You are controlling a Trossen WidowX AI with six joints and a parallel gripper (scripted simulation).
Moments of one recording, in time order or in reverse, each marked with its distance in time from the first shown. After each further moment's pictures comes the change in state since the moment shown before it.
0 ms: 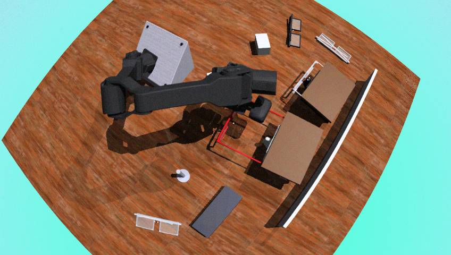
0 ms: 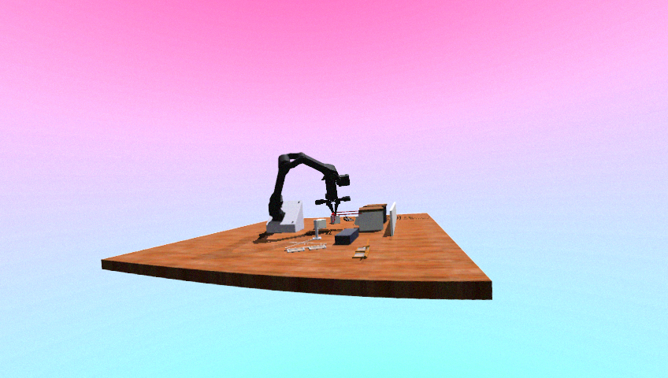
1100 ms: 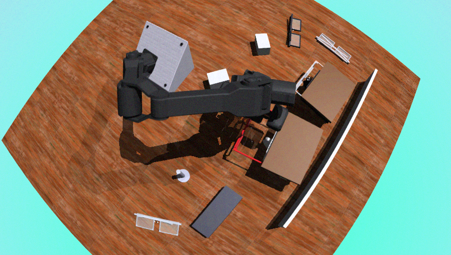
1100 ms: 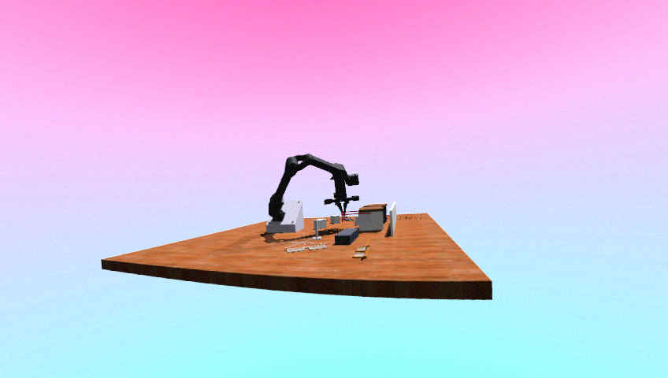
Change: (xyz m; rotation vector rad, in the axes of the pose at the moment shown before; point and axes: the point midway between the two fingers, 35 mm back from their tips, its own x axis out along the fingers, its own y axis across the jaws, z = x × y) arm 0.003 -0.048 0.000 -0.002 0.001 -0.001
